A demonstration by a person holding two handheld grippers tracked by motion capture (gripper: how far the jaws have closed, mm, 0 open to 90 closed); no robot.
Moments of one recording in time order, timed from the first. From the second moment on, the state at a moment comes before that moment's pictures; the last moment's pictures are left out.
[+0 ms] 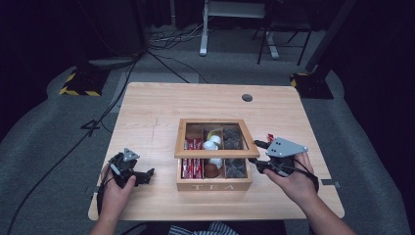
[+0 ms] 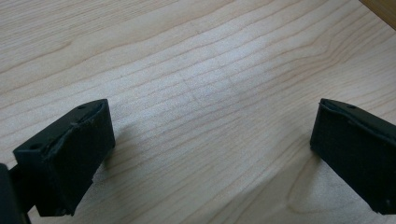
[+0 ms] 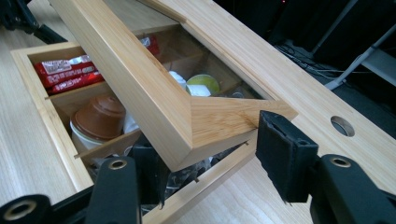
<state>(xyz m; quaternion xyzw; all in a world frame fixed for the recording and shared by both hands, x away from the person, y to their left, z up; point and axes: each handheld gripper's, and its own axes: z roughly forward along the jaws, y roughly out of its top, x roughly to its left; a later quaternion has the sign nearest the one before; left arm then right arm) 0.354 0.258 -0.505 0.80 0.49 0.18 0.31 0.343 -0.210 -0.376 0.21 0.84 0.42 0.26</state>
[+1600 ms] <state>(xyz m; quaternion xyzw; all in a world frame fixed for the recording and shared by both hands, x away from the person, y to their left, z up) 0.354 0.258 -0.505 0.80 0.49 0.18 0.31 0.309 -0.208 -0.419 0.18 0.89 0.35 0.24</state>
